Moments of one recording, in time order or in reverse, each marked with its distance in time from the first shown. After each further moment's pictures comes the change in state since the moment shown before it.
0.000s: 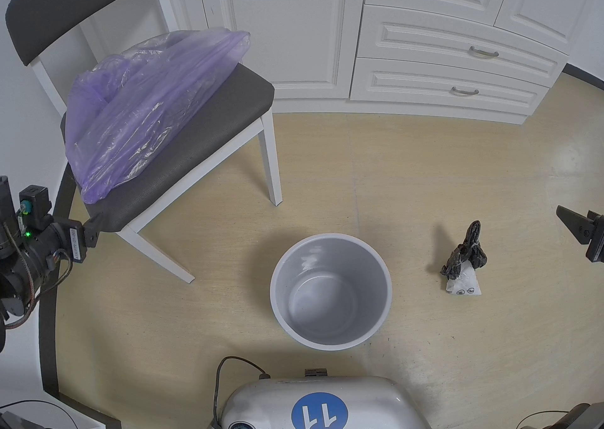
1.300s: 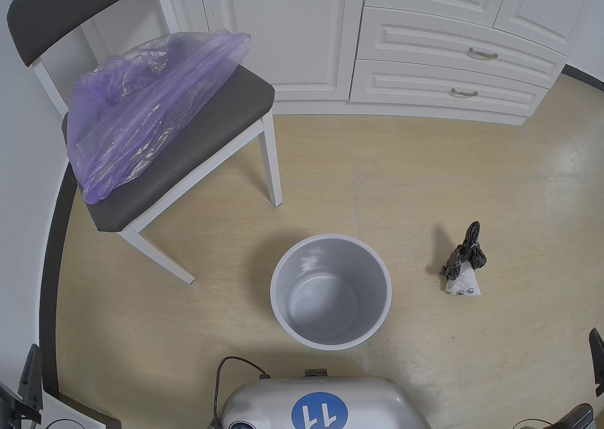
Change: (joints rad) left arm 0.091 -1.204 0.289 0.598 -0.283 -0.151; right arm -0.043 -0.842 0.291 0.324 0.111 -0.080
